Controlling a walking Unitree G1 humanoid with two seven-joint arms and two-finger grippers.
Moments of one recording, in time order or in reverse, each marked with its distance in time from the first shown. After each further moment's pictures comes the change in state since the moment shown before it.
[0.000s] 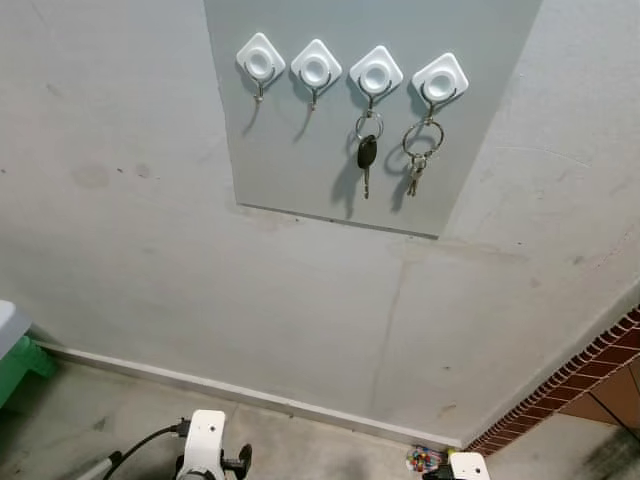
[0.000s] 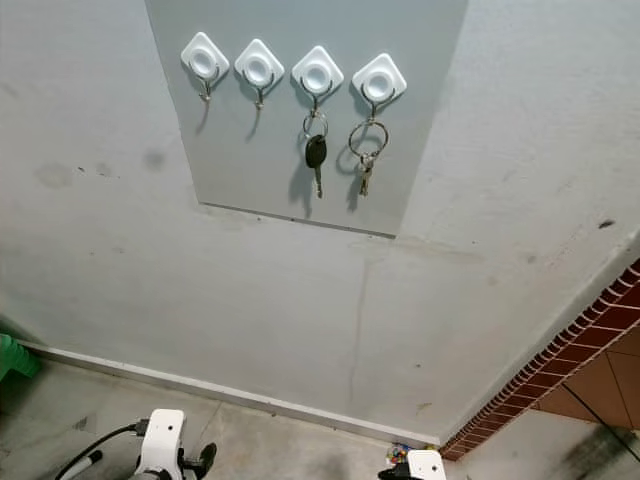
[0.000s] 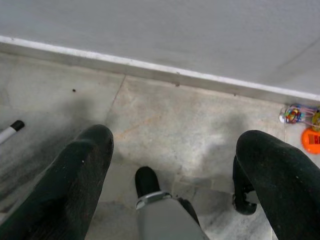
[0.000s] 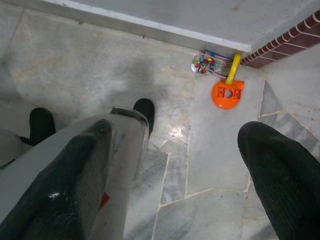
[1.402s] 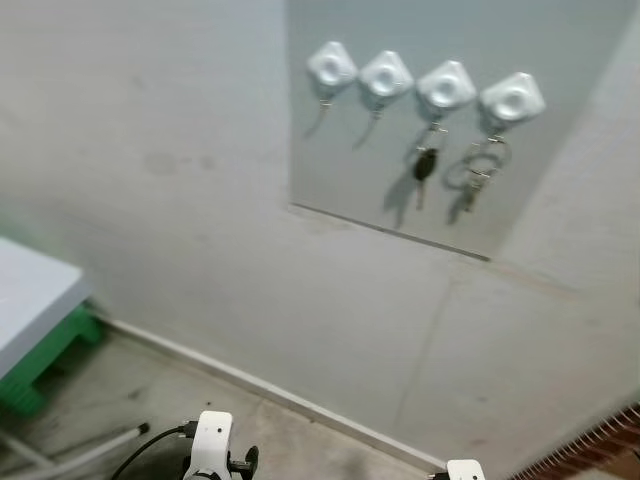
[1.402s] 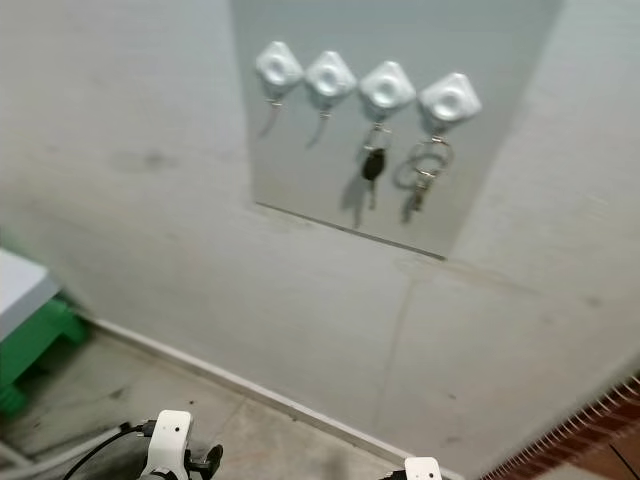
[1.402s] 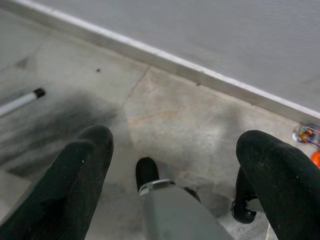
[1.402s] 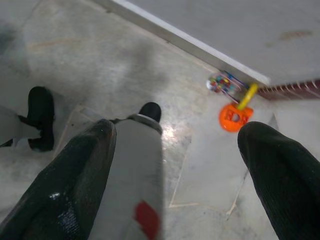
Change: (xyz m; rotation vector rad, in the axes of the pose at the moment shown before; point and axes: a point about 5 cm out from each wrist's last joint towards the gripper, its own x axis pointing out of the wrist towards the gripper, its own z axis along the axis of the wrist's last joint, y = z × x) left arm -0.001 -0.007 -0.005 0.018 0.009 -0.021; right arm -0.001 0.004 -0.010 -0.039 0.047 -0.003
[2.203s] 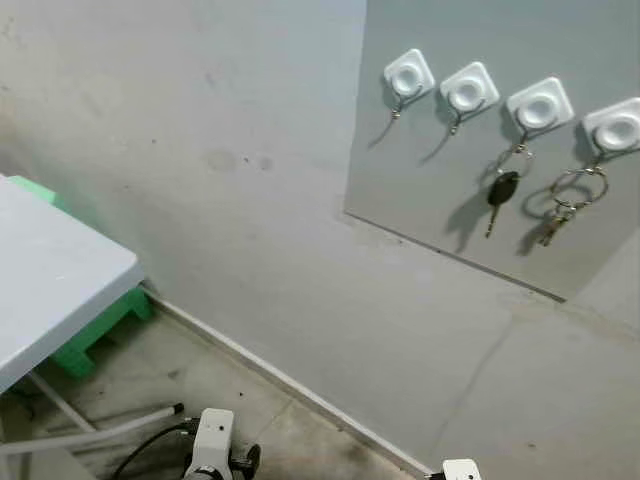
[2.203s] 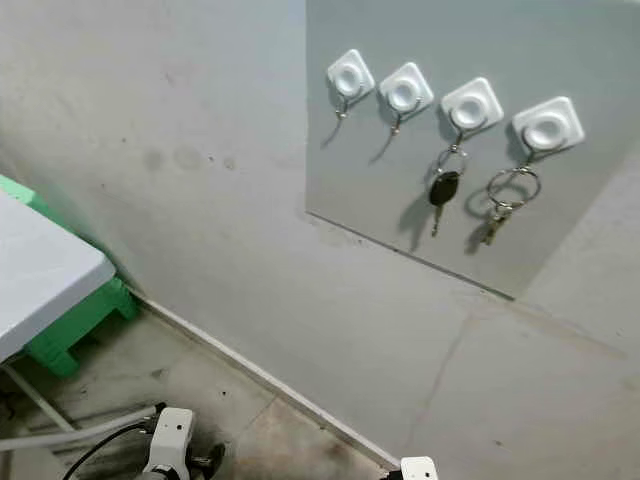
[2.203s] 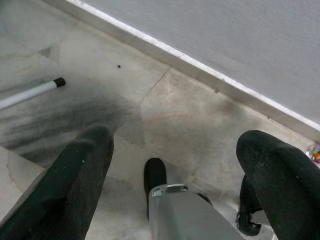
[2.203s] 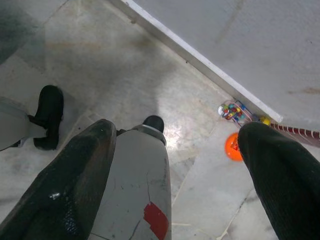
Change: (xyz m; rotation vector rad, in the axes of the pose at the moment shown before) left arm 0.001 -0.001 0.003 0.009 -0.003 -0.018; right arm 0.000 0.001 0.000 -0.022 0.002 0.003
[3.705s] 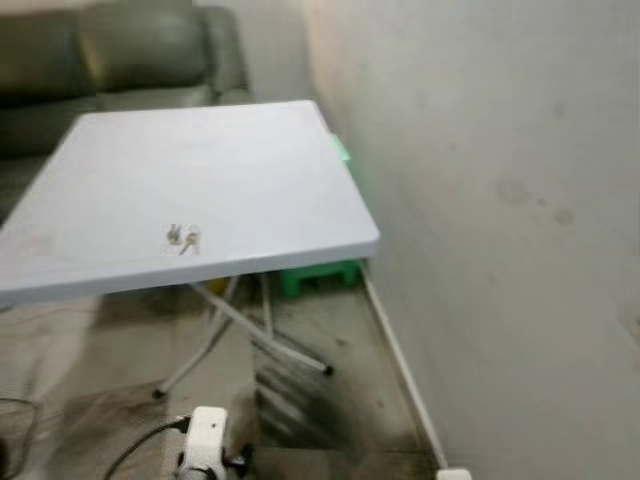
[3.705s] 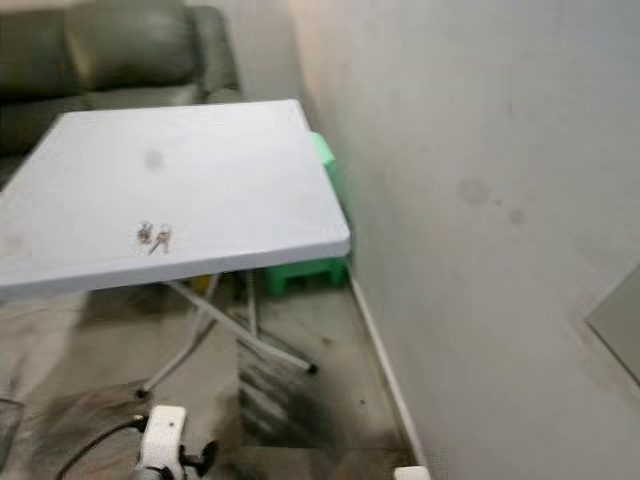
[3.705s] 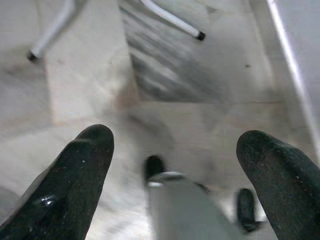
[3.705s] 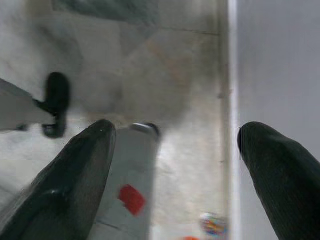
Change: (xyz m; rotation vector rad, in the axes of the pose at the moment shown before) left arm 0.001 -0.009 -0.004 -0.018 0.023 -0.018; right arm -0.004 -0.001 -0.017 0.001 0.051 0.000
